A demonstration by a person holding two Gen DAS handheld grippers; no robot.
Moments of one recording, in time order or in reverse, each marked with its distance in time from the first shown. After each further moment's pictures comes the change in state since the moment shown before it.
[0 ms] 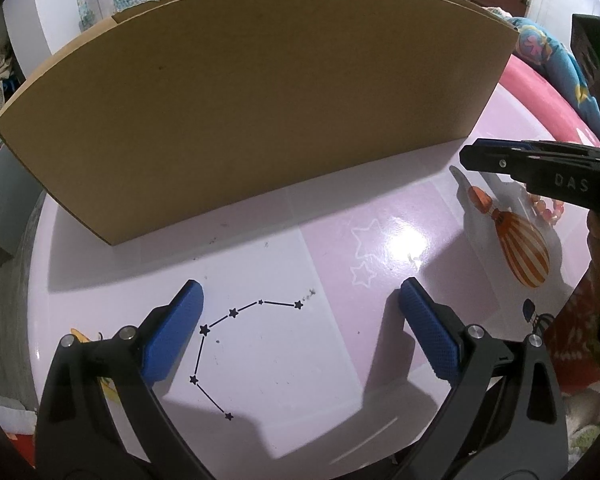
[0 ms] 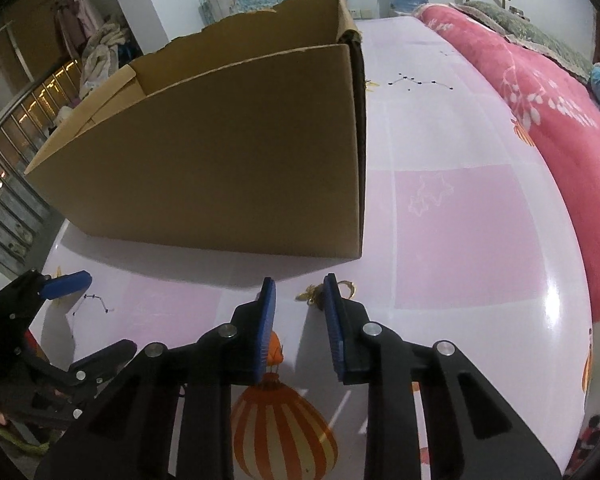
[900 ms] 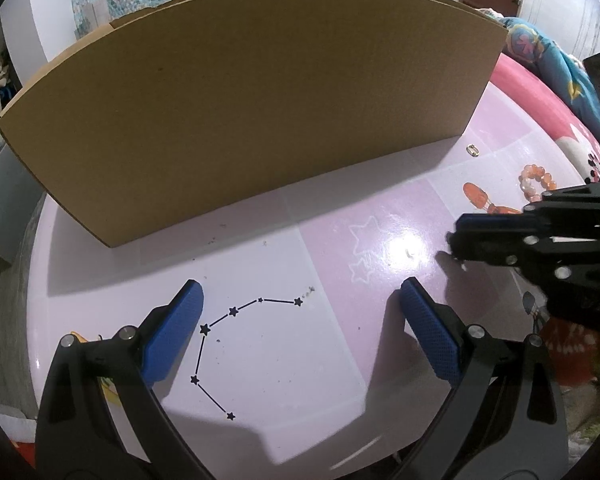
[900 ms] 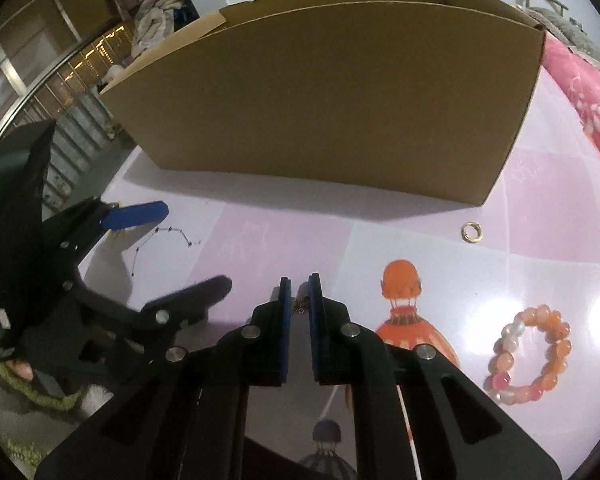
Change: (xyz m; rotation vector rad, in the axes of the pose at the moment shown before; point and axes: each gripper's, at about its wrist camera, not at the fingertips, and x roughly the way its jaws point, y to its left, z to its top) left arm -0.002 -0.003 -0.006 0.021 -0.030 -0.010; right arm -0.018 0.051 -0.030 -0.129 0.083 0.154
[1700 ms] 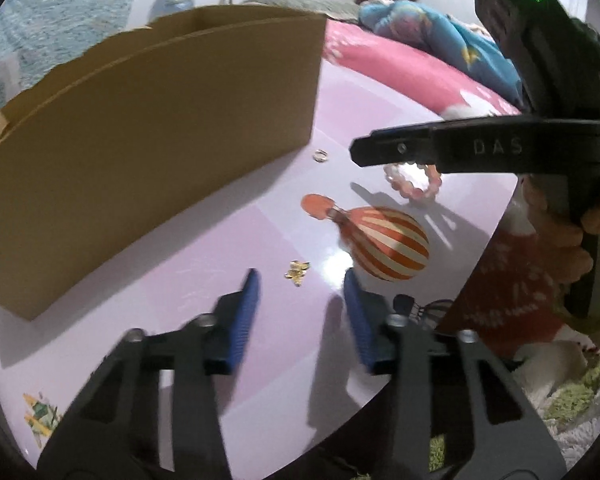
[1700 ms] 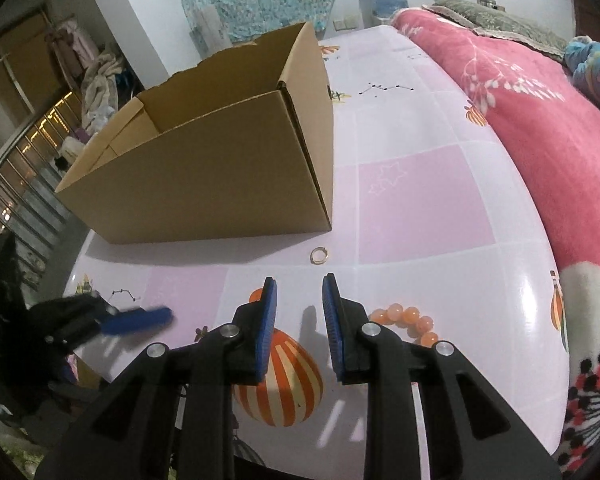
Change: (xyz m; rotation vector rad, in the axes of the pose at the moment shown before) left arm -0.014 -0.064 0.001 0.243 -0.060 -0.266; right arm -0.037 -0.067 -0.001 0.217 -0.156 -0.104
